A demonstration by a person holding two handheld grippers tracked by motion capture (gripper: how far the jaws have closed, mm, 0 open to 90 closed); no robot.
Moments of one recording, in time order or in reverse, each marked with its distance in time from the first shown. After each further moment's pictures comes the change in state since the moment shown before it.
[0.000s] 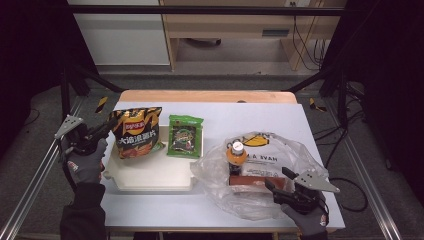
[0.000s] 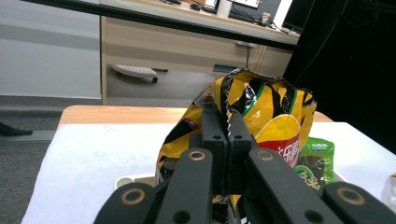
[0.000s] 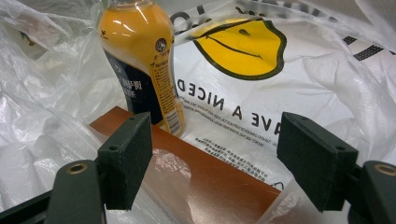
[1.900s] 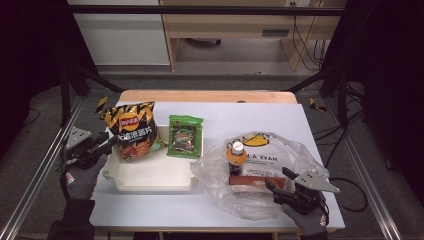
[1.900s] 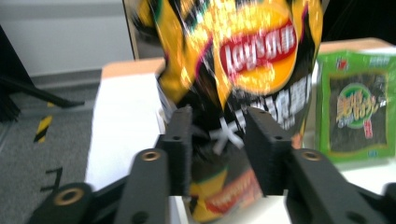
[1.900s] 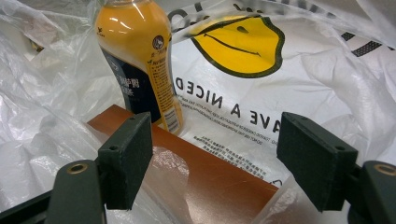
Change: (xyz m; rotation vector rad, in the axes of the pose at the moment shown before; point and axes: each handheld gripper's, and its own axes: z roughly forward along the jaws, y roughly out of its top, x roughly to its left) left arm 0.001 -0.033 -0.013 0.211 0.124 0.151; right arm -0.001 -0.002 0.000 0.002 -0.003 0.004
